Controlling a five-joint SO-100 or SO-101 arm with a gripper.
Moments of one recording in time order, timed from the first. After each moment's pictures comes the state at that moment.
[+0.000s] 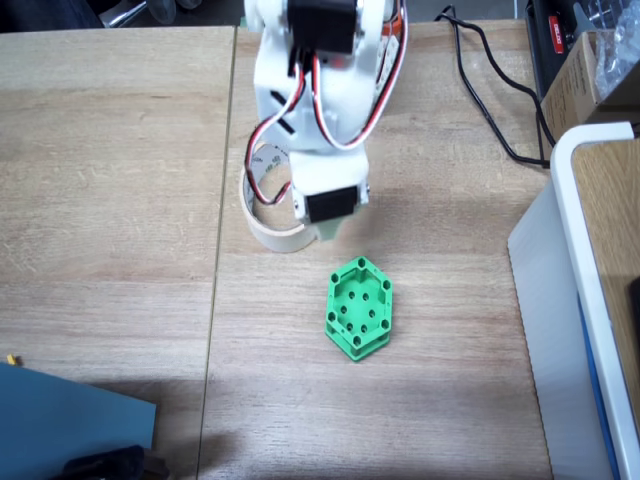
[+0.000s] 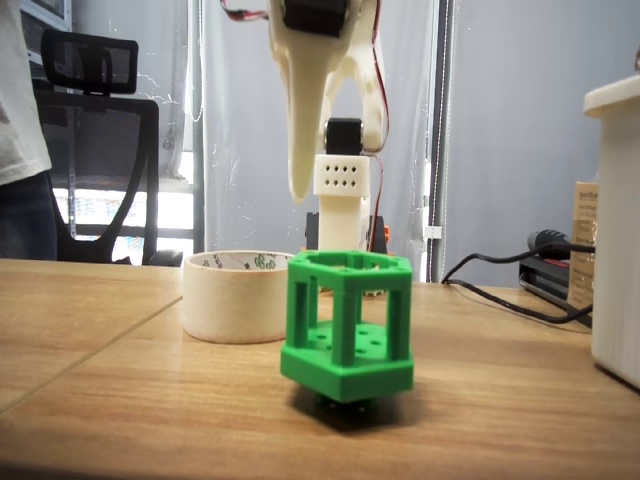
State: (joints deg) arm -2.0 108.4 104.9 80.7 -29.3
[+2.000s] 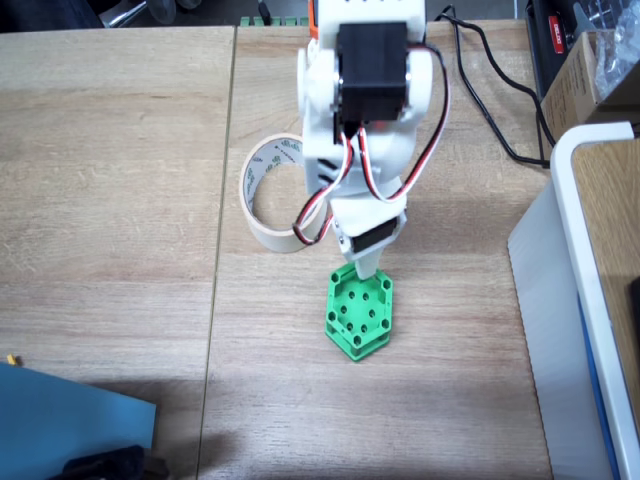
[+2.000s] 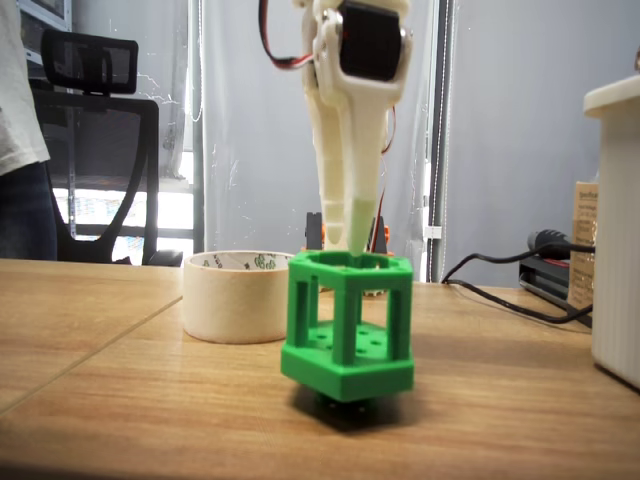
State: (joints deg) arm -8.8 101.4 107.3 80.7 -35.1
